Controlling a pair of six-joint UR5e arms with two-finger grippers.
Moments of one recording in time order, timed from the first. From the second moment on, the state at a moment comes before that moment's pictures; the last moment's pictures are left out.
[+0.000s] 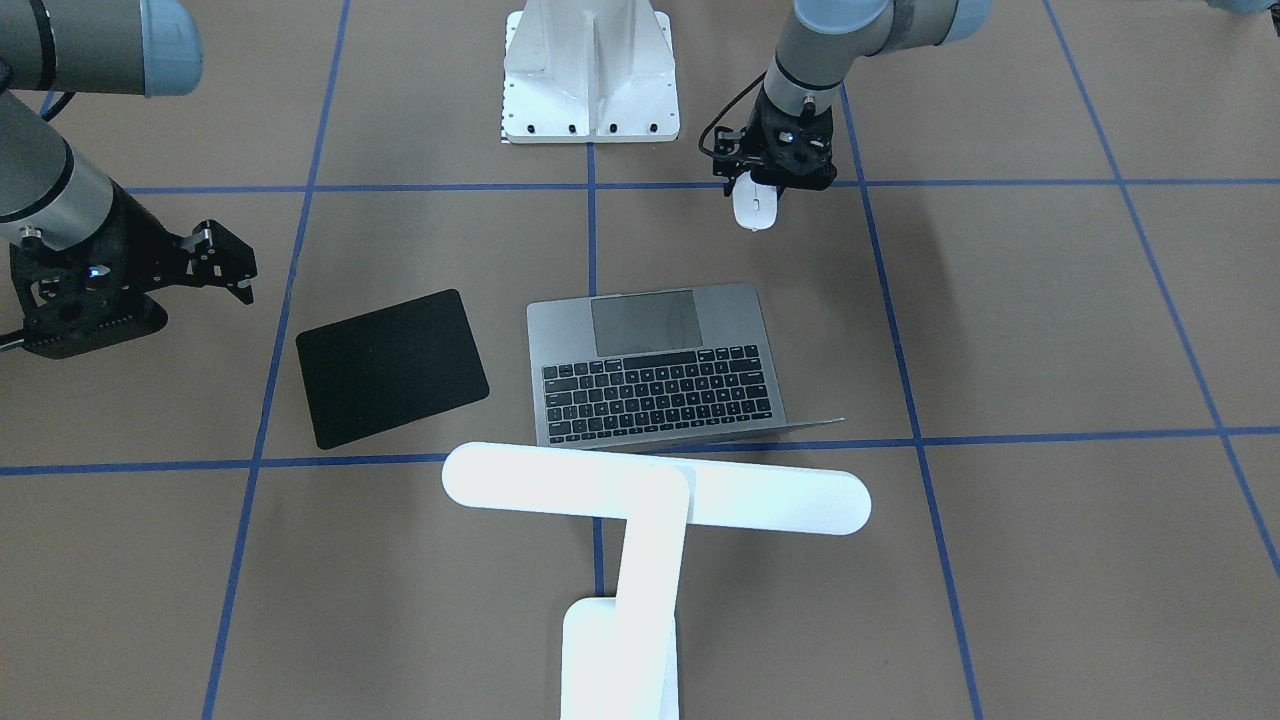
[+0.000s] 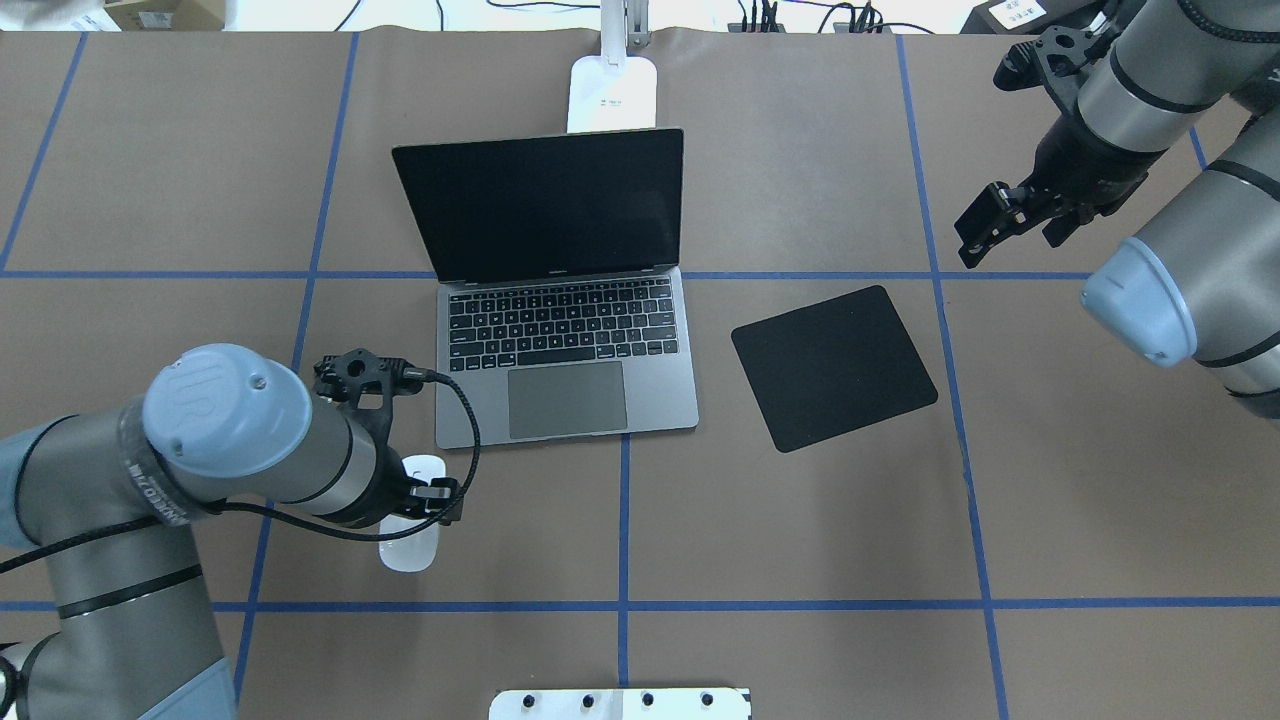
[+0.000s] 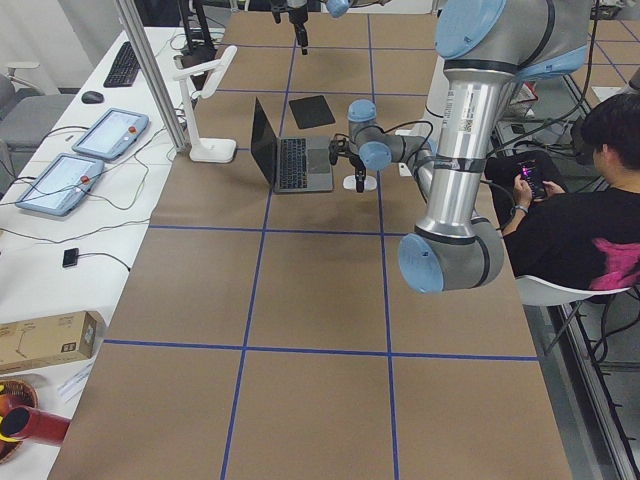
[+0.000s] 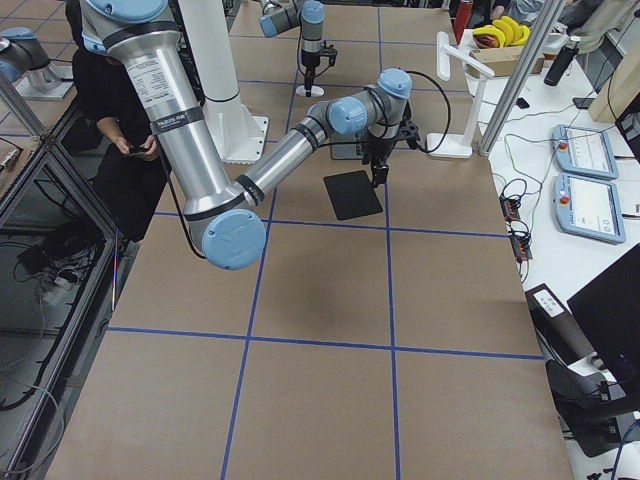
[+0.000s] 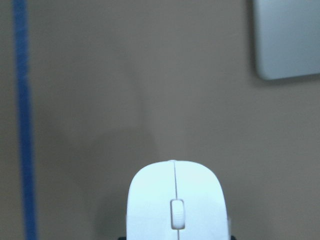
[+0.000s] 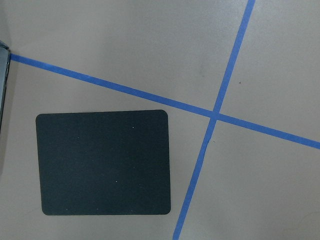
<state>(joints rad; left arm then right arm) -0.43 -1.90 -2.05 -1.60 -1.93 -1.21 1.02 -1.17 1.90 -1.87 2.27 0.40</state>
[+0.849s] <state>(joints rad) -0.44 -2.26 -1.83 -1.49 -1.92 -1.17 1.02 -1.17 1.88 -1.87 2.27 0.41</state>
